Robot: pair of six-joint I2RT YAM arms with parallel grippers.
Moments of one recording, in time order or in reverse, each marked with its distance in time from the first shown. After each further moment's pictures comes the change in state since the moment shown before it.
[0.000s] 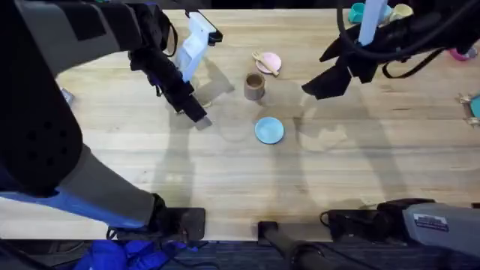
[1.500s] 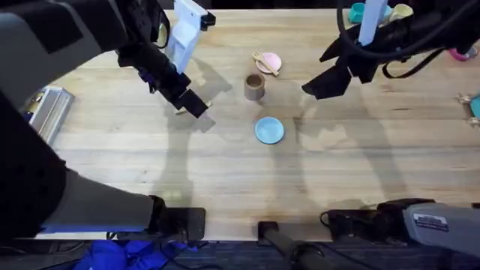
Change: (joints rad) left arm 0.000 -0.128 -0.005 -0.025 -0.036 -0.158; right arm 0.000 0.000 0.000 0.000 0.000 0.000
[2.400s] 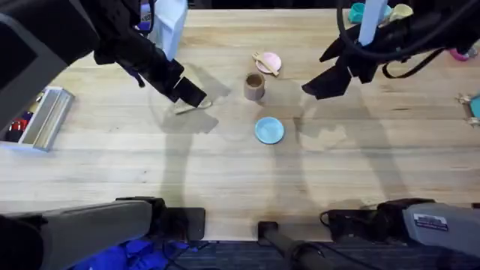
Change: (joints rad) left arm 0.000 -0.192 0.000 -0.005 -0.003 -0.102; right arm 0.000 0.000 0.000 0.000 0.000 0.000
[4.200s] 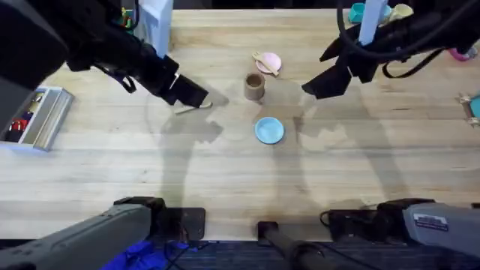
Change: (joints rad) left arm 0.000 -0.151 0.000 -0.080 0.076 -0.053; right arm 0.000 0.000 0.001 0.002 0.000 0.000
